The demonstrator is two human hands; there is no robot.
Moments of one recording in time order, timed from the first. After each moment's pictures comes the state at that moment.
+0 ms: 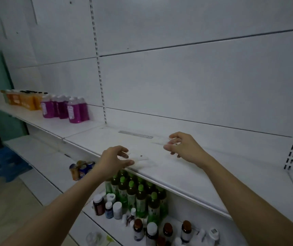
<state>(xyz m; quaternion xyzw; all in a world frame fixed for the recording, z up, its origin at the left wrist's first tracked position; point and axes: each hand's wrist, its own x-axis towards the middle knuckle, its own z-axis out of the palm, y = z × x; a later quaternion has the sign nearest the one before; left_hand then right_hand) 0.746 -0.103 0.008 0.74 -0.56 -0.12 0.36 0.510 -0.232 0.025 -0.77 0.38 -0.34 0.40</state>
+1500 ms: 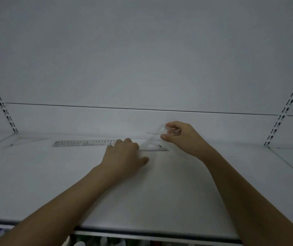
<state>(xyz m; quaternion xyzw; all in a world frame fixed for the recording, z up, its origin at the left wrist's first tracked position) 0.744 -0.319 -0.006 0.61 -0.79 -0.03 0.06 0.534 -0.350 -0.006 -0.67 0.58 -0.39 0.25</state>
